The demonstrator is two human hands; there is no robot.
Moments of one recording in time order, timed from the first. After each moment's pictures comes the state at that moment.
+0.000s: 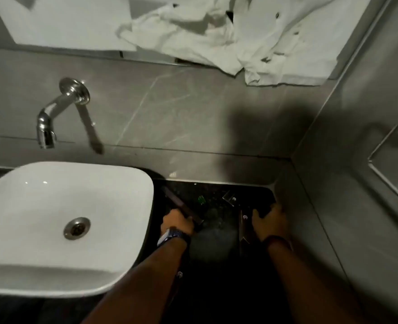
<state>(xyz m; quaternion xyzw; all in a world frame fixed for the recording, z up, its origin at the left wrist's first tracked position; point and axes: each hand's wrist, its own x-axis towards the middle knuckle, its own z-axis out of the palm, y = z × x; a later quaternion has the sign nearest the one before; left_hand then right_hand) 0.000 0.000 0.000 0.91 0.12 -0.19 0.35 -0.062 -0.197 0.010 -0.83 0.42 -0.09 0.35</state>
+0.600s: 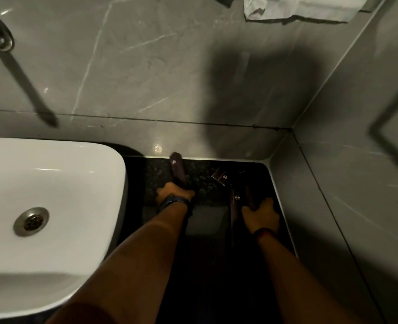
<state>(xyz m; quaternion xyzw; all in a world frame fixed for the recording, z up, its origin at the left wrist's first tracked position) 0.063 -0.056 -0.066 0.87 0.21 -0.24 0.37 -0.047 -0.216 -0.069 -0.78 0.50 -0.01 0.38</state>
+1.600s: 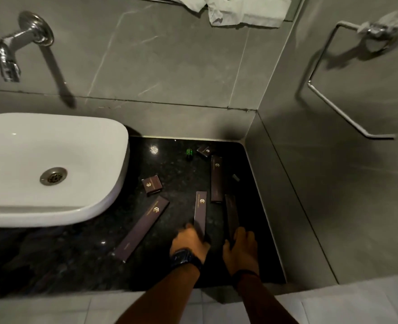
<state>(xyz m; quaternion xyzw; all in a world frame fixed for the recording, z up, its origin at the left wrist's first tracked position) -0.198 -0.040 -0.084 0.93 0.00 -0.27 0.24 -0.266 -0.150 -0.114 -0.91 0.35 -0.01 0.22</state>
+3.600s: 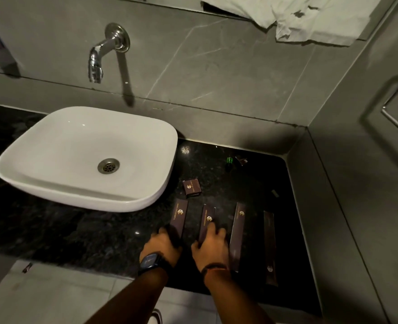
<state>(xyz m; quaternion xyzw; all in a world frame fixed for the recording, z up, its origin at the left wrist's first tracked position) -0.178 0.098 -0.078 0.93 0.14 -0.25 0.23 -0.203 -0.020 -0.083 -0.92 0.25 0.12 0.27</state>
